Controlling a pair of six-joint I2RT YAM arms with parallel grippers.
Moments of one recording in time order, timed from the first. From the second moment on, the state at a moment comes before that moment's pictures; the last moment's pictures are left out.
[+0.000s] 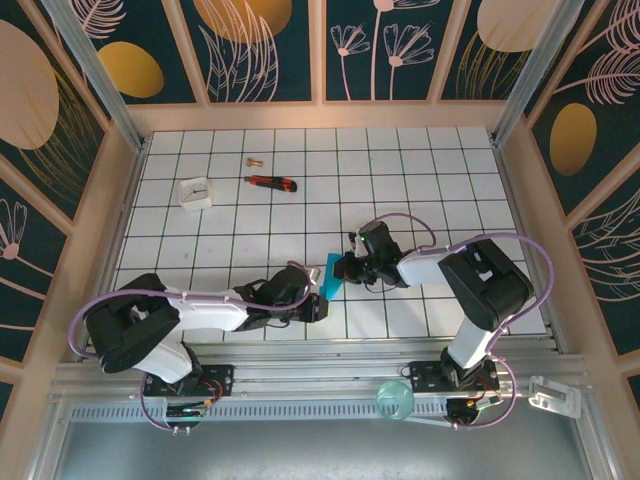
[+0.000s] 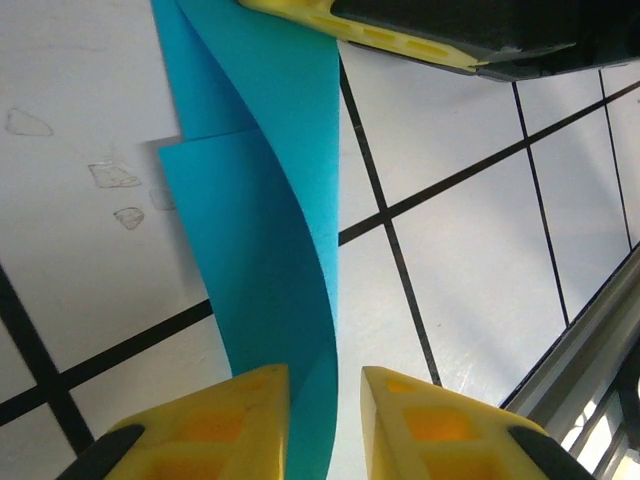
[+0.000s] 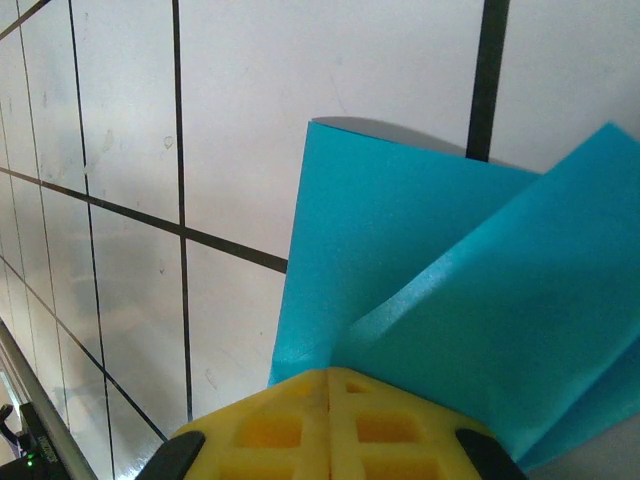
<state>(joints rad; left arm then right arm) -1.00 1.50 0.52 0.18 0.17 -0.84 0.62 1.71 0.65 0.18 -0.45 0.75</state>
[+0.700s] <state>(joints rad) -1.00 1.52 0.49 0.21 0.15 -0.83 0.62 1.71 0.66 0.18 -0.46 0.75</state>
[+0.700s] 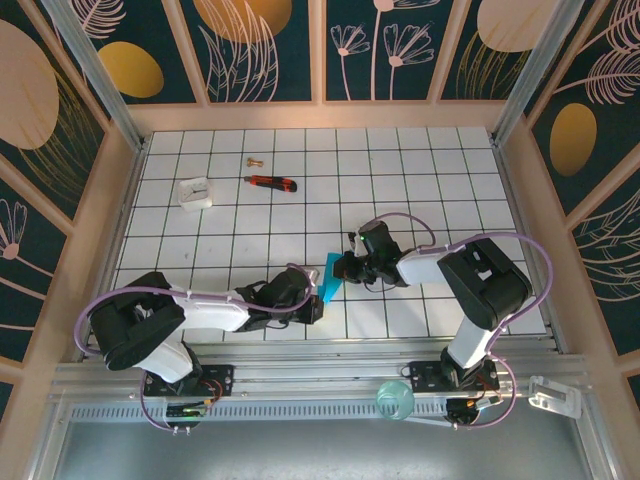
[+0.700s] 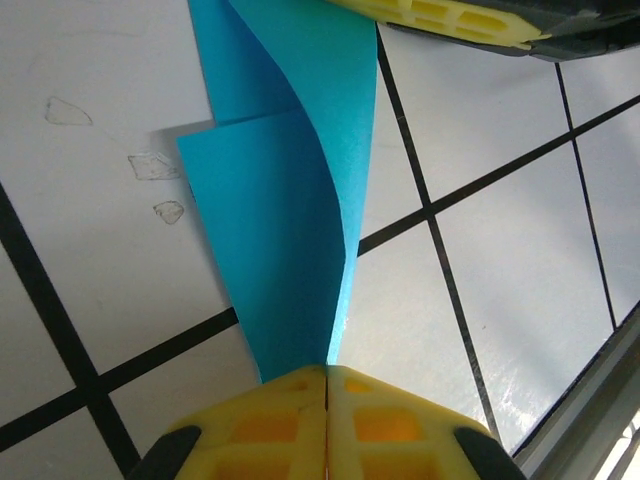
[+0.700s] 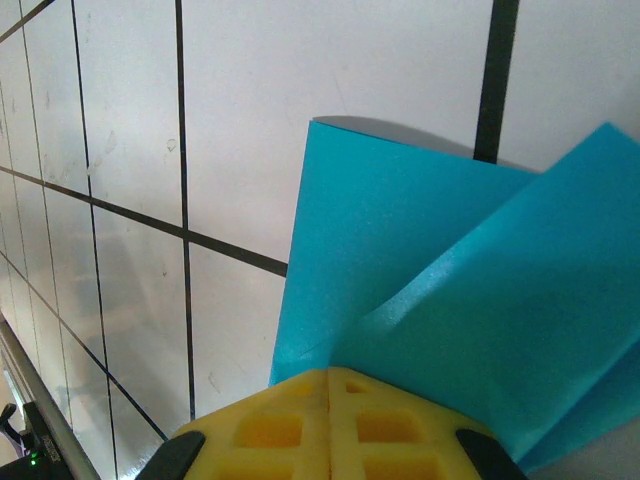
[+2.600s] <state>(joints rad) -0.88 1.31 0.34 0.39 0.30 -0.96 0.62 1.72 0.67 0.18 -0.47 0.75</state>
